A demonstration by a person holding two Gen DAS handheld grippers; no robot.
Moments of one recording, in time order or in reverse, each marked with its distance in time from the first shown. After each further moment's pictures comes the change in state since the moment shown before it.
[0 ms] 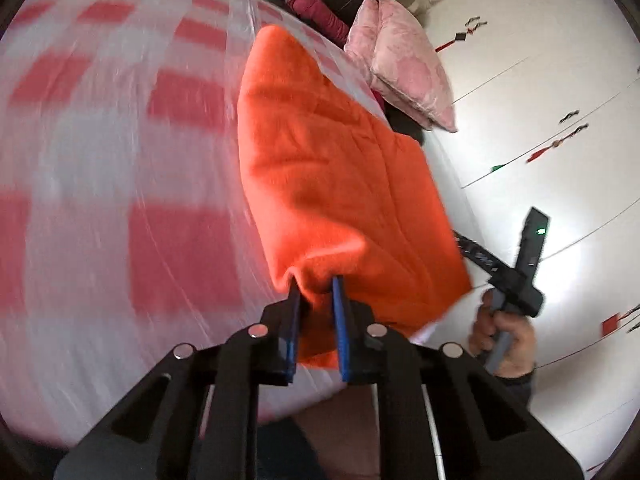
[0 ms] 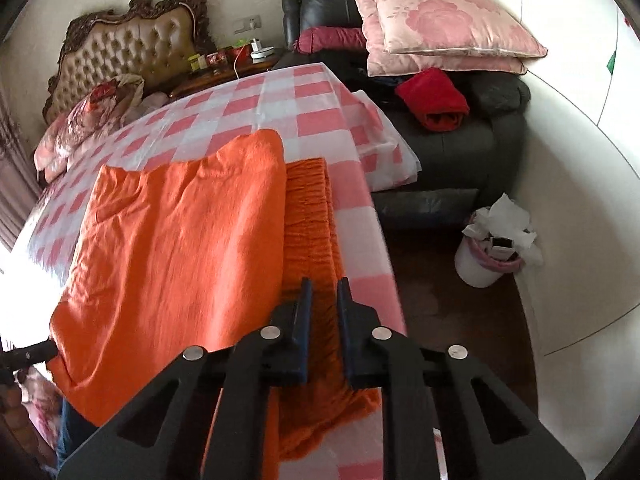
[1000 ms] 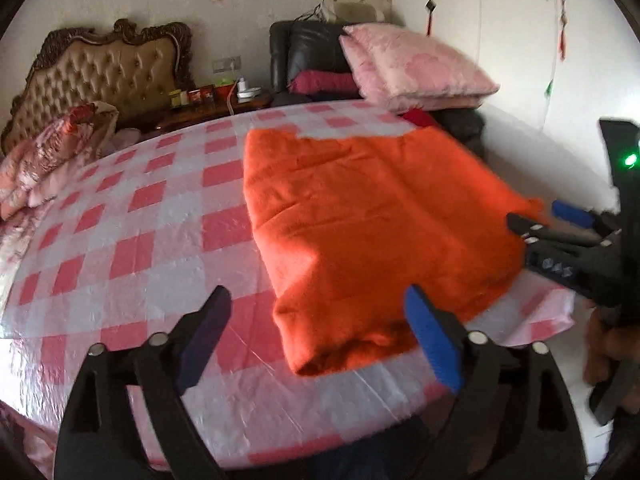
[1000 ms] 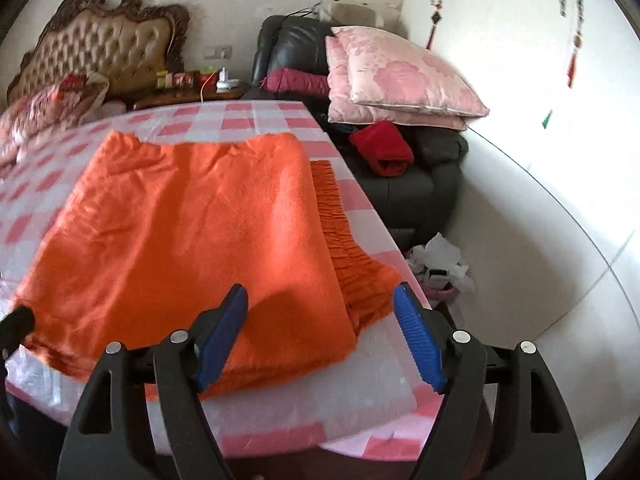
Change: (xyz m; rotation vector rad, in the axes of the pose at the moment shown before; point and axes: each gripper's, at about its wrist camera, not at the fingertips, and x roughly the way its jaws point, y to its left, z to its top) left arm -0.020 -0.086 -0.053 0.494 -0.278 0.515; right arm -0.048 0.084 -0.063 -0.043 -0.190 -0.318
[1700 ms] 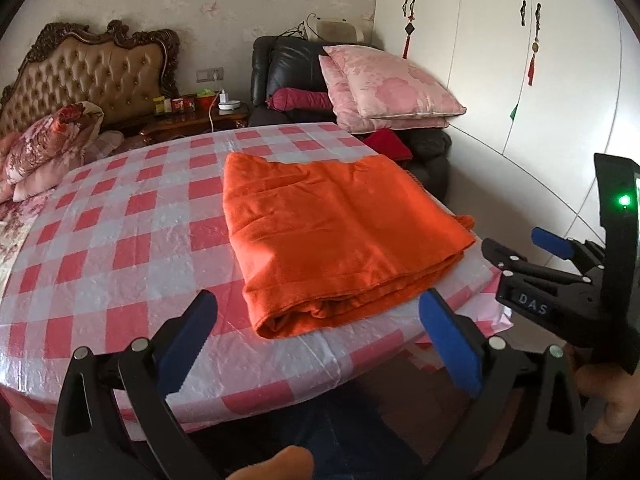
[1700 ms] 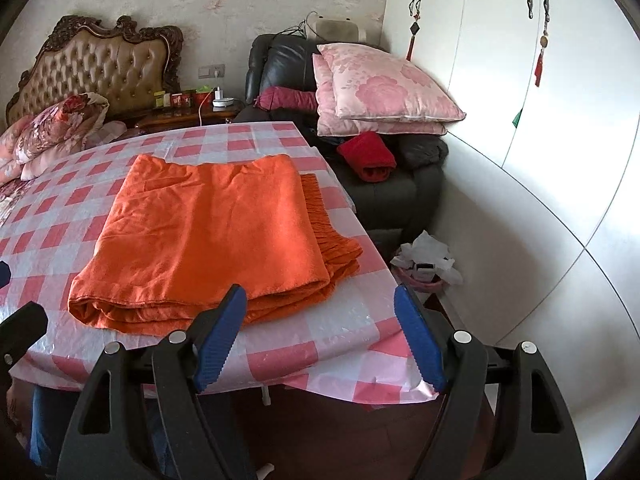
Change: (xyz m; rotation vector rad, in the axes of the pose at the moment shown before) left arm -0.065 -0.019 0.001 -0.021 -0.028 -0.096; right arm -0.082 -0.009 -0.019 0.029 -0.029 -0.015
